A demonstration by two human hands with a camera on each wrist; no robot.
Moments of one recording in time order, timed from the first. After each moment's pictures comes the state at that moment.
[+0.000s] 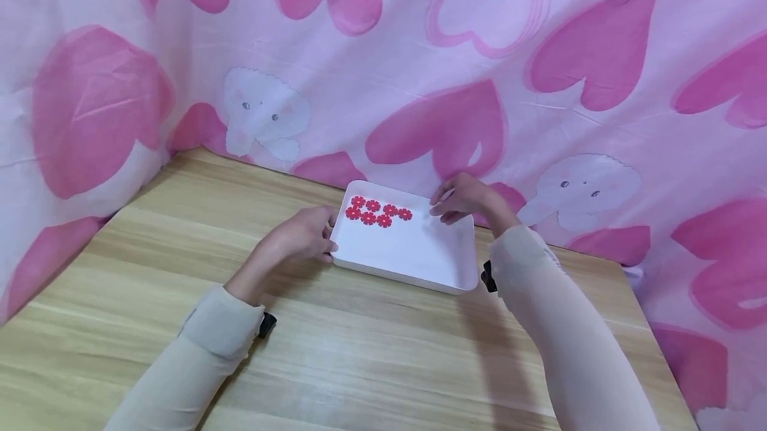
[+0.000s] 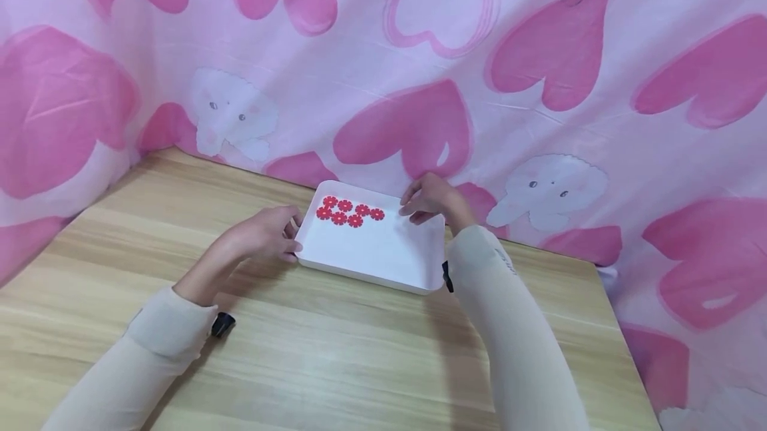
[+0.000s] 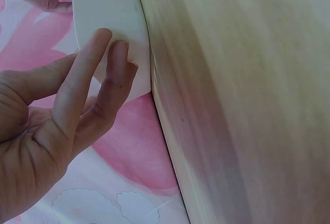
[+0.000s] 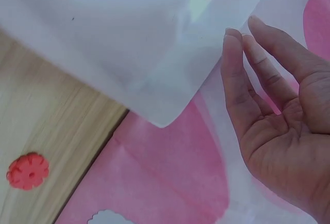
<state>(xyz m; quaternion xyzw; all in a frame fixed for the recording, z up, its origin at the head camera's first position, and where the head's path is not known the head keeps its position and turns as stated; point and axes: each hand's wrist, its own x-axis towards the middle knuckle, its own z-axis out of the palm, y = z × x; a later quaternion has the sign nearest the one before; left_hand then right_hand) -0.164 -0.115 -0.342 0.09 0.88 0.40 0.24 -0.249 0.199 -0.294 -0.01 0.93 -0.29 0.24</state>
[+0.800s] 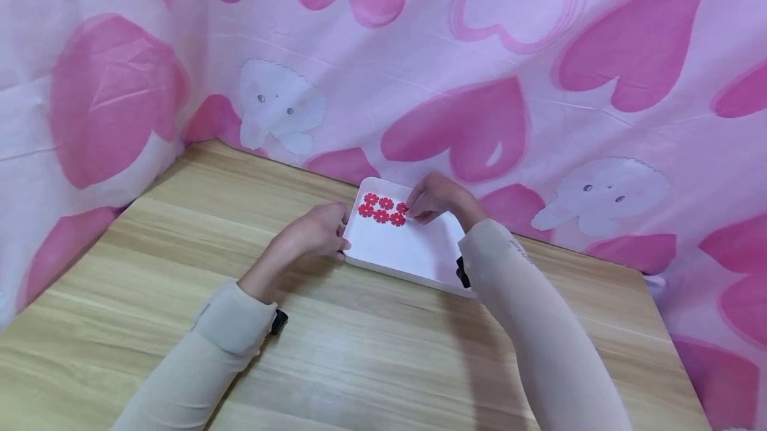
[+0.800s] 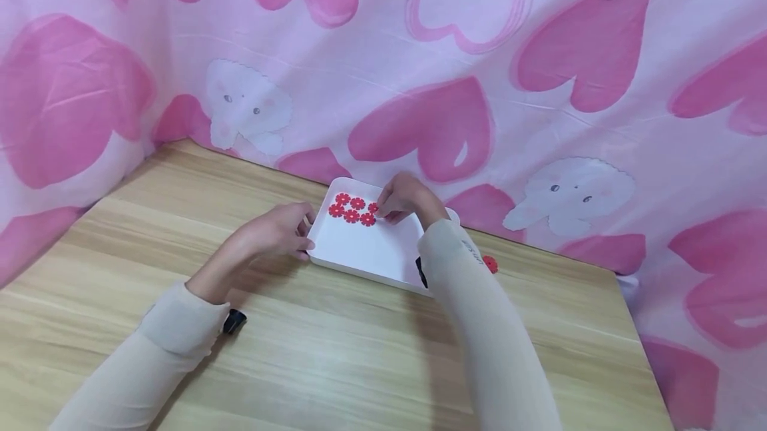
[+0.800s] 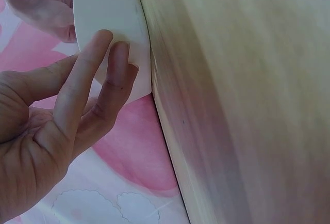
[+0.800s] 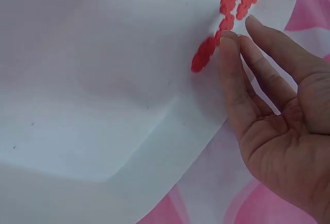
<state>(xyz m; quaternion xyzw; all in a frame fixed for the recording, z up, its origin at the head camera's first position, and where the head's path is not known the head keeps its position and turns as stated) -0.153 -0.101 -0.334 0.09 0.88 0.39 0.24 -0.257 0.146 -0.315 -0.03 0.92 -0.27 0.28</state>
